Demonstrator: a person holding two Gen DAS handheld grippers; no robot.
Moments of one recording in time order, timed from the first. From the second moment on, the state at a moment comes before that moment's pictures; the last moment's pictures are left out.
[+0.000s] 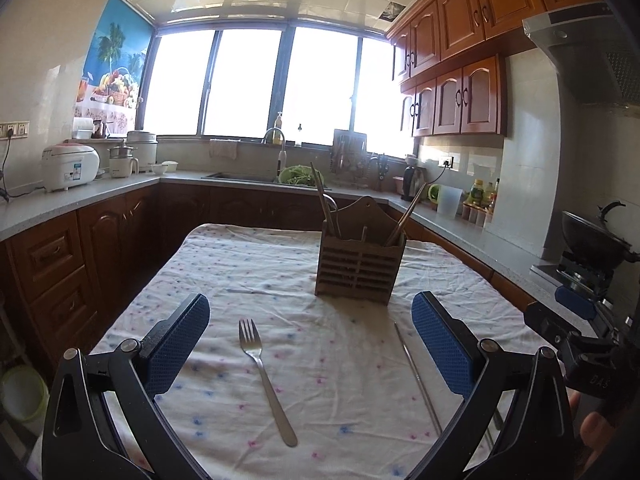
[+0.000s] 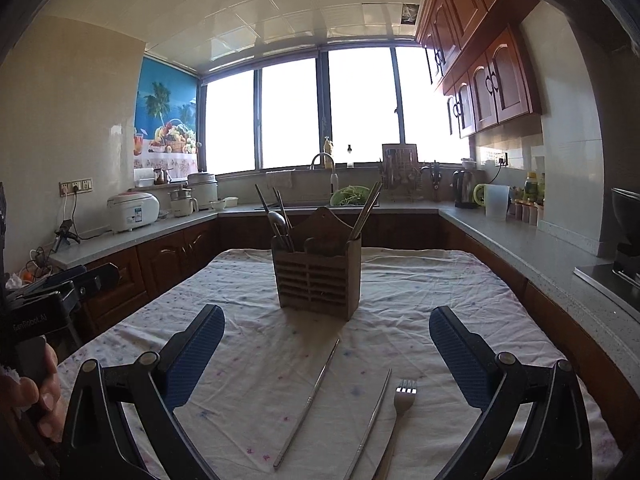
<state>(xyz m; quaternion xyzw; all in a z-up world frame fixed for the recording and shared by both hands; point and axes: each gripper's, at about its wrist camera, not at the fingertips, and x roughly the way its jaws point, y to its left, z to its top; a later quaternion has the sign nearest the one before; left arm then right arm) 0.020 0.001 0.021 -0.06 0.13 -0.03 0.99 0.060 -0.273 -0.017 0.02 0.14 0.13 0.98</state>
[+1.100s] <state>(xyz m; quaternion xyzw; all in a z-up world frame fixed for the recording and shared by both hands) 0.008 -0.016 -0.019 -0.02 0.17 0.01 0.99 0.039 -0.292 -0.063 0.04 0.18 0.11 0.98</state>
